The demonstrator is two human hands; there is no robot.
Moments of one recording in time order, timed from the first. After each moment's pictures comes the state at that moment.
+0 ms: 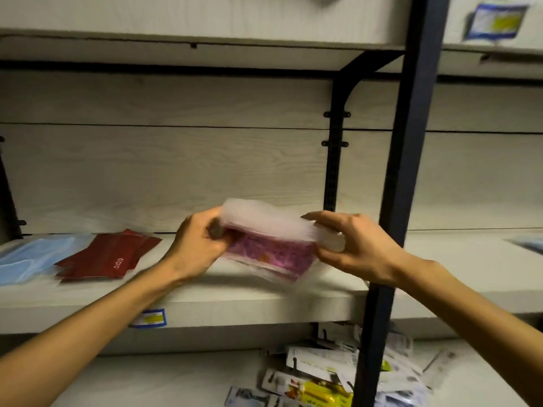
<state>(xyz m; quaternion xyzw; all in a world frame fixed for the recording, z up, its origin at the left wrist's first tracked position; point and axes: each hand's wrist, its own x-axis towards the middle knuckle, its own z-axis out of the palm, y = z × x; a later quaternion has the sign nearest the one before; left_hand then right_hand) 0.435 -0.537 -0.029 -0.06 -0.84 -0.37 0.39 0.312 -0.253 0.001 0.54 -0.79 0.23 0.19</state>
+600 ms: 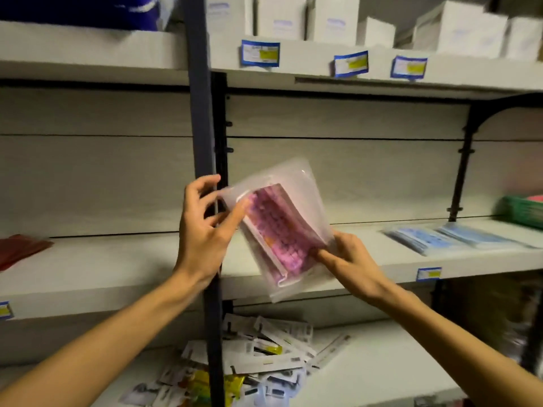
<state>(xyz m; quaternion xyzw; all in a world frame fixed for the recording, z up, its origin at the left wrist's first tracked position) 0.365 -0.197 -0.009 -0.10 -0.68 -0.53 0.50 0.240 0.023 -0.044 0.44 -0.75 0.48 0.12</state>
